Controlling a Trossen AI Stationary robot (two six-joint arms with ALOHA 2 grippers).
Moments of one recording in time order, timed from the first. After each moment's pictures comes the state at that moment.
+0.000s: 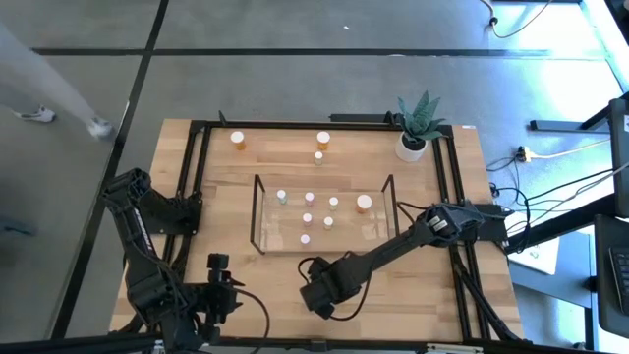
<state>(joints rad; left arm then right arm) -1.02 1.66 1.65 -1.26 -0.63 -0.89 0.49 2.32 2.09 -1.25 0.02 1.12</state>
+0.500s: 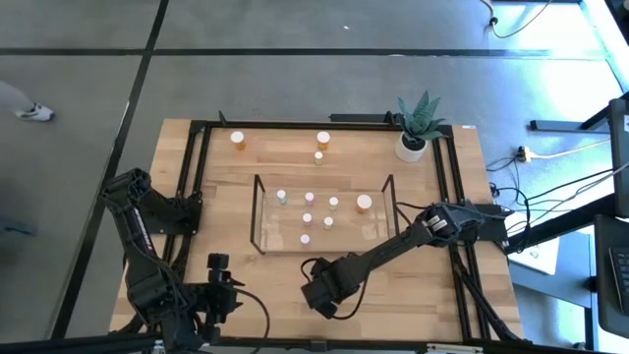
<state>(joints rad) -1.02 1.66 1.65 -1.26 -0.64 -0.89 0.49 2.32 2.01 -1.22 -0.05 1.12</state>
